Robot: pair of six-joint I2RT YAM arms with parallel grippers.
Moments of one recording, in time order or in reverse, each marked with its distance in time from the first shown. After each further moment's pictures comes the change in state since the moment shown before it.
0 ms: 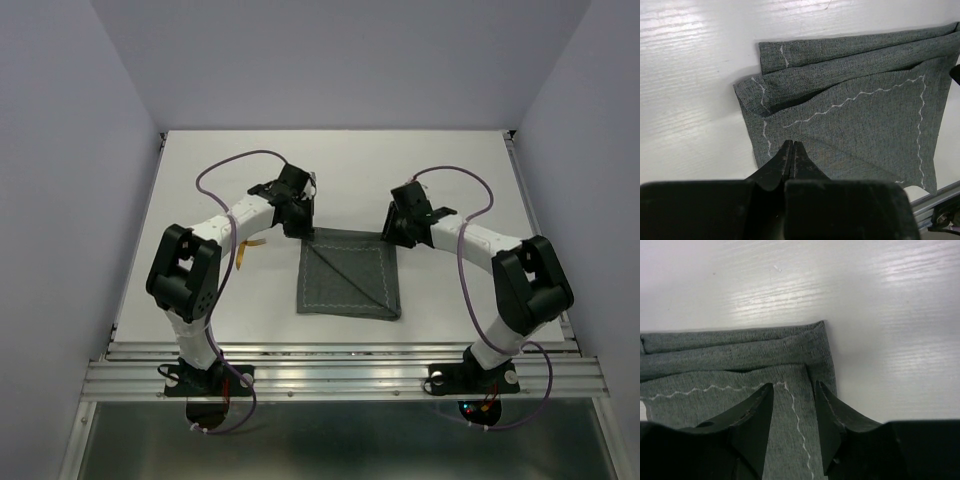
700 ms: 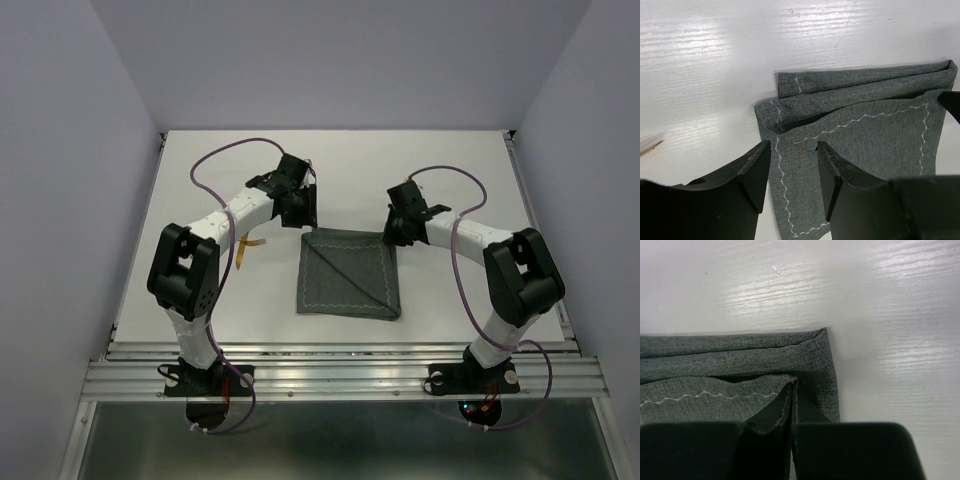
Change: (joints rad) left arm 0.014 0.017 0.079 -0.023 -0.086 -0.005; right arm 0.000 0.031 0.018 -0.011 -0.014 -0.018
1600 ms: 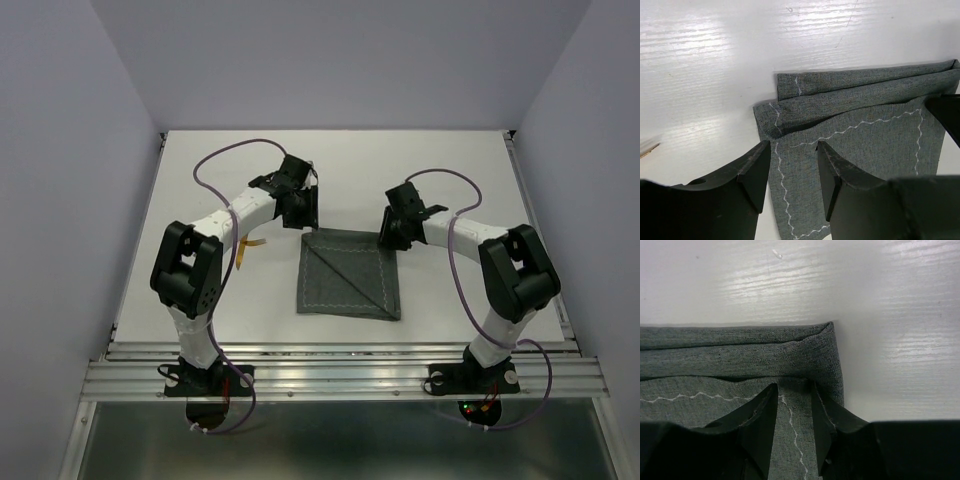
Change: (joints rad) left arm -0.006 0.024 0.008 0.000 0.000 0.004; right arm 0.000 0.030 0.011 -0.005 -0.040 0.000
